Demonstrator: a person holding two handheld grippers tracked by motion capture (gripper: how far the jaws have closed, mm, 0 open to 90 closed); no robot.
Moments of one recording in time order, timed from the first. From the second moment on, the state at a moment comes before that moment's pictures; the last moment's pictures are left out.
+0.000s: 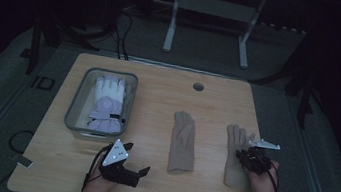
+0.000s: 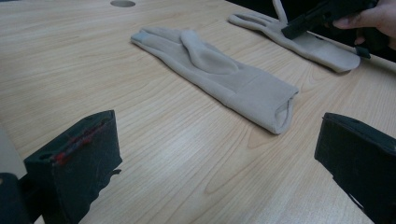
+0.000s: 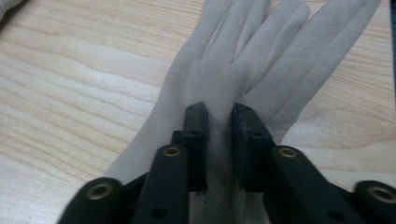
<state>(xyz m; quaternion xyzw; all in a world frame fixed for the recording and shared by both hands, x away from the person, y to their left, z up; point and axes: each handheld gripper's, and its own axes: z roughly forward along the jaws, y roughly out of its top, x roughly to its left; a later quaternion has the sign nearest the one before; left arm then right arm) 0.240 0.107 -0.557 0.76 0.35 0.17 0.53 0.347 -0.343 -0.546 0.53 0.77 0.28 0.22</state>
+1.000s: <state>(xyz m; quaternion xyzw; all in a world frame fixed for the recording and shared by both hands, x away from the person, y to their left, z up) 0.240 0.108 -0.556 0.76 0.35 0.17 0.53 0.339 -0.303 -0.442 0.54 0.71 0.37 0.24</state>
